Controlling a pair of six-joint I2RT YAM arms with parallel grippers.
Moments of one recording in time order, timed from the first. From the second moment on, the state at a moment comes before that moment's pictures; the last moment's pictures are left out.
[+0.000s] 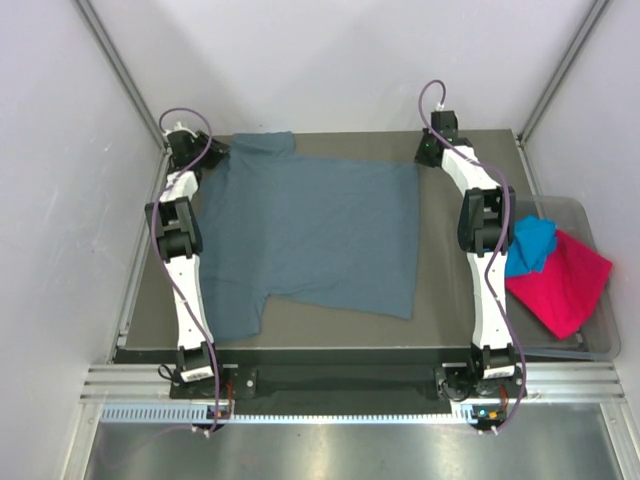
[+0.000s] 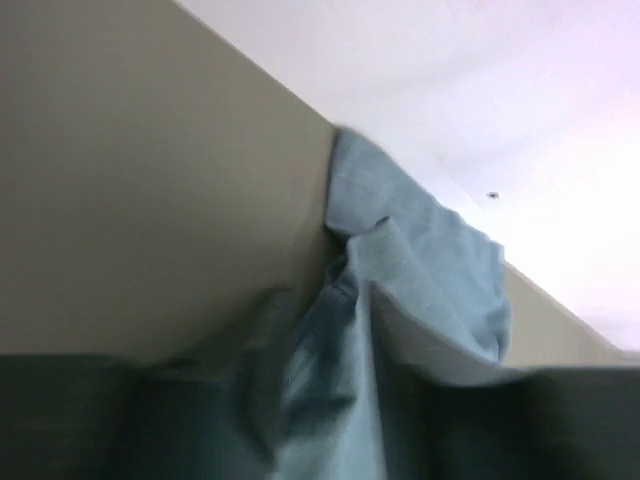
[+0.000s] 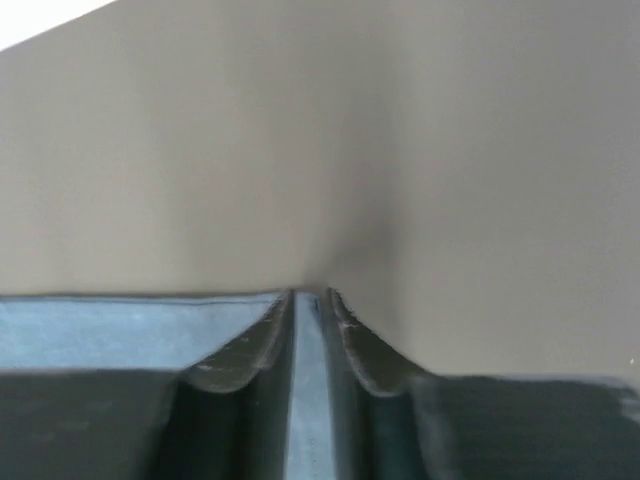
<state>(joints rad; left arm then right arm) 0.22 2.75 2.28 0.10 0.42 -0.79 0.09 2.55 2.24 -0.44 0.00 0.39</state>
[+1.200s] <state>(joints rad) 0.29 0.99 0.77 -0.87 -0.21 -0.93 0.52 1.74 1.26 -0.55 -0.22 0.47</state>
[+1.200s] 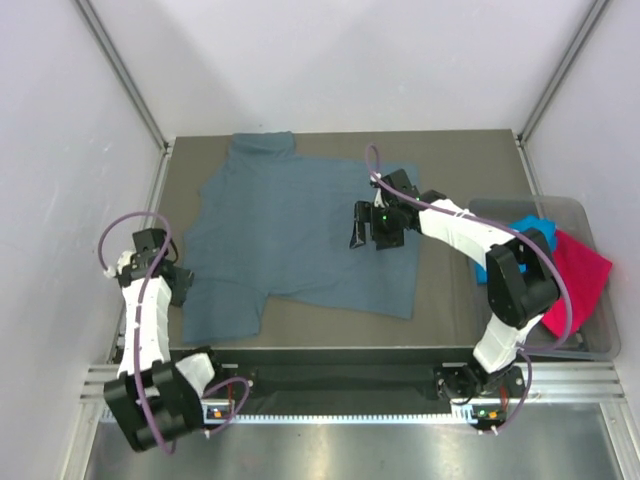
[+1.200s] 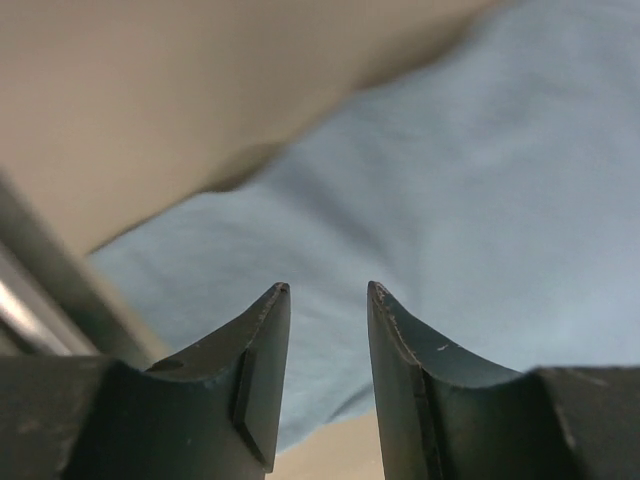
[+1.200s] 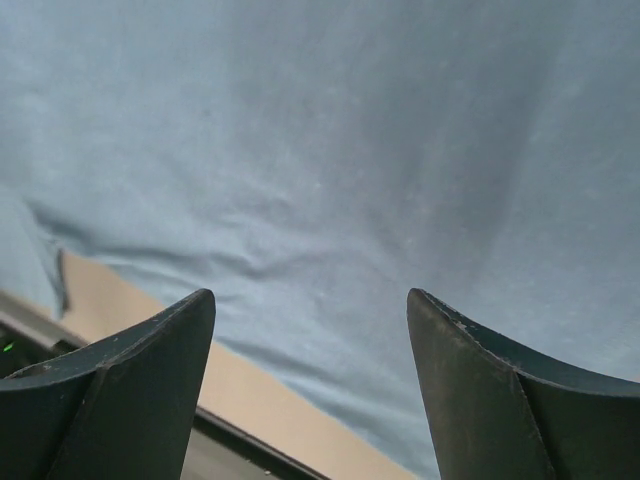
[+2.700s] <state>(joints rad) 0.50 1.25 0.60 -0.76 -0.12 -0.93 0.52 1.69 0.98 -0.23 -0.48 0.58</state>
